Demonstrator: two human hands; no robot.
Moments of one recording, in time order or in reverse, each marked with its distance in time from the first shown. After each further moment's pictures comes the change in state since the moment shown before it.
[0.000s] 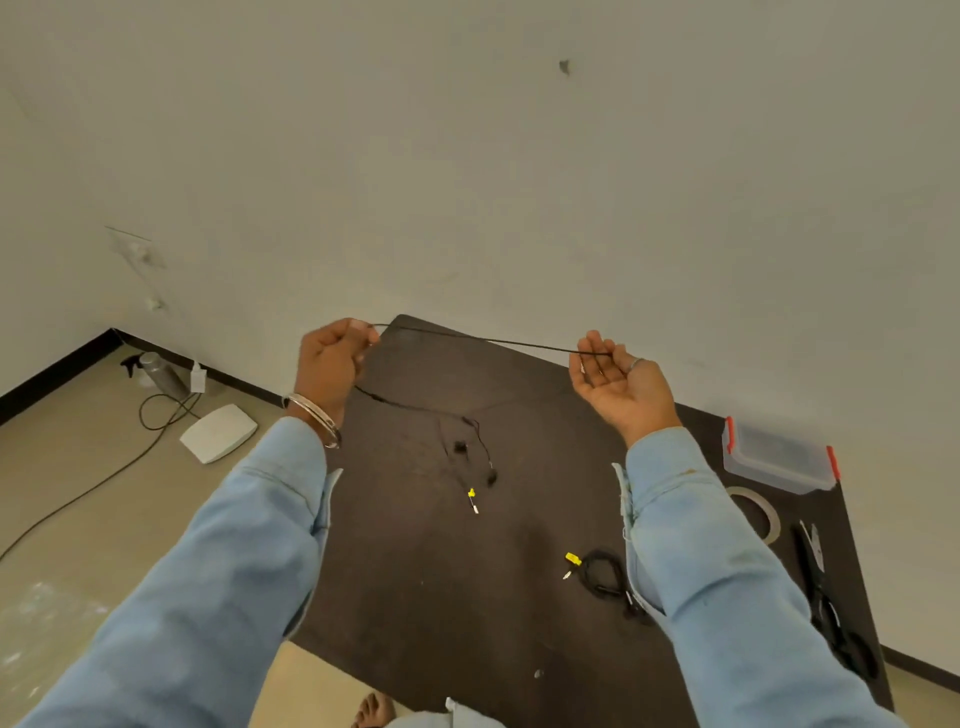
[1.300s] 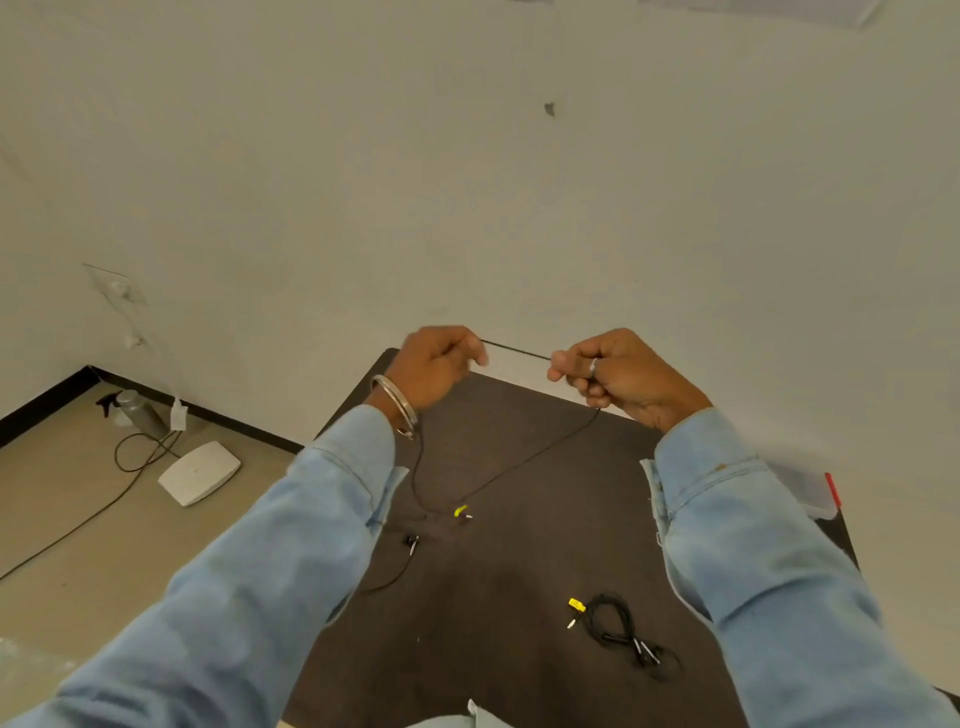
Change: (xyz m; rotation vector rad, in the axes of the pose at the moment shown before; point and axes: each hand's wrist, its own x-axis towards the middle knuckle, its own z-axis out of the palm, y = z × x) left_hand 0.032 0.025 0.083 0.460 -0.493 0.297; right_hand -0.004 -0.034 0.043 -1.370 -0.401 -0.273
